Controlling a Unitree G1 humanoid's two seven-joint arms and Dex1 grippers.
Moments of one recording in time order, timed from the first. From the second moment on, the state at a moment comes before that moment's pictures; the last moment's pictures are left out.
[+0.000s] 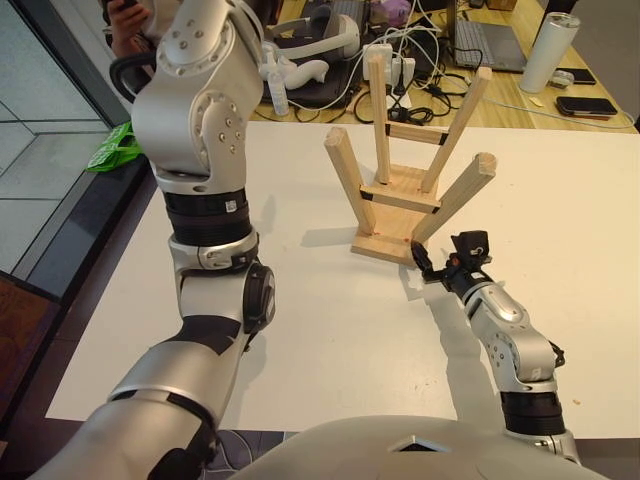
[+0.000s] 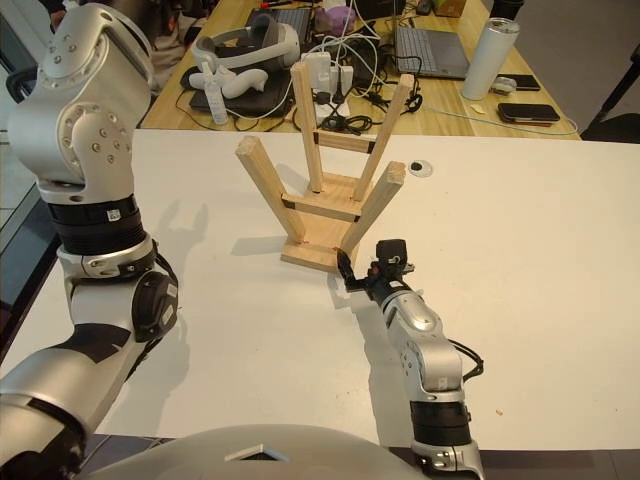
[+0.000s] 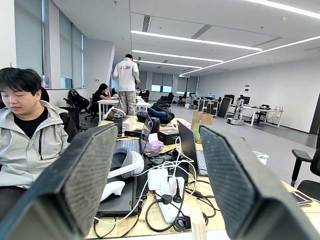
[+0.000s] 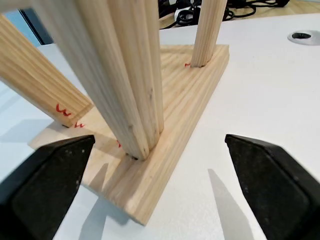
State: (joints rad) left arm -1.02 0.18 0.16 -0.02 -0.27 0.70 0.03; right arm 0.04 -0.09 0.04 -0.23 0.23 0.50 0.19
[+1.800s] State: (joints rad) left arm -0.83 0.26 -0.10 0.06 -0.14 0.82 -0.11; right arm -0.06 -0.16 0.14 -0.20 0.21 0.80 0.19
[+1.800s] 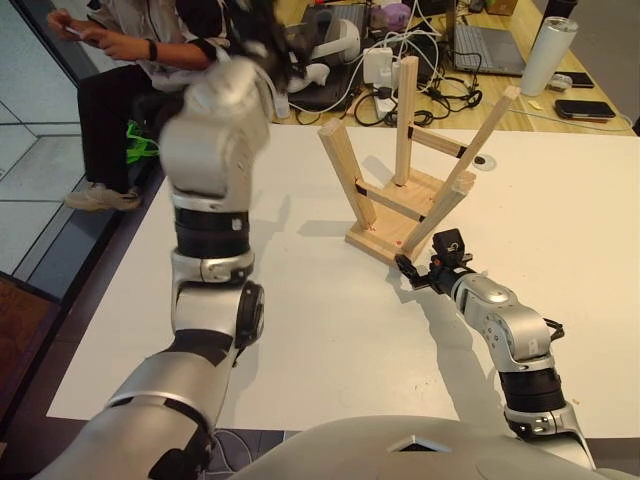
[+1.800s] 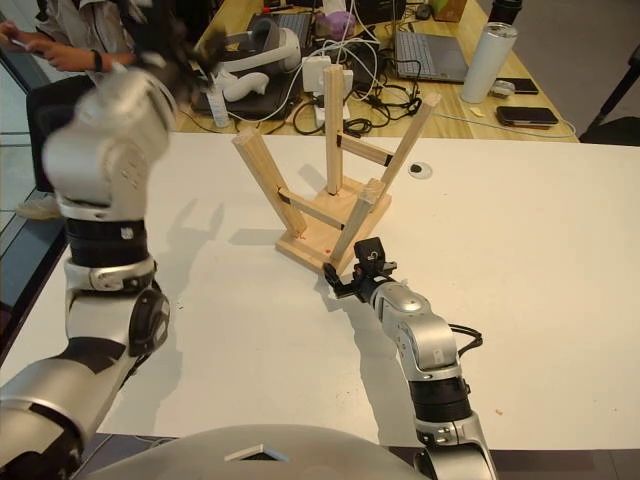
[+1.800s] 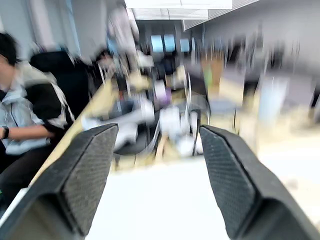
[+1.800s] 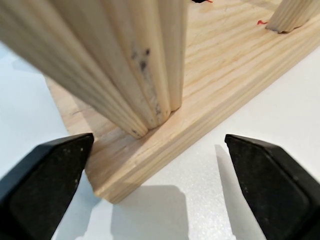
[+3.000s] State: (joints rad) left arm -0.85 0.13 0.02 -0.04 -0.20 0.96 -0.16; right arm -0.02 -0.17 0.12 -0.22 0.23 0.71 0.23
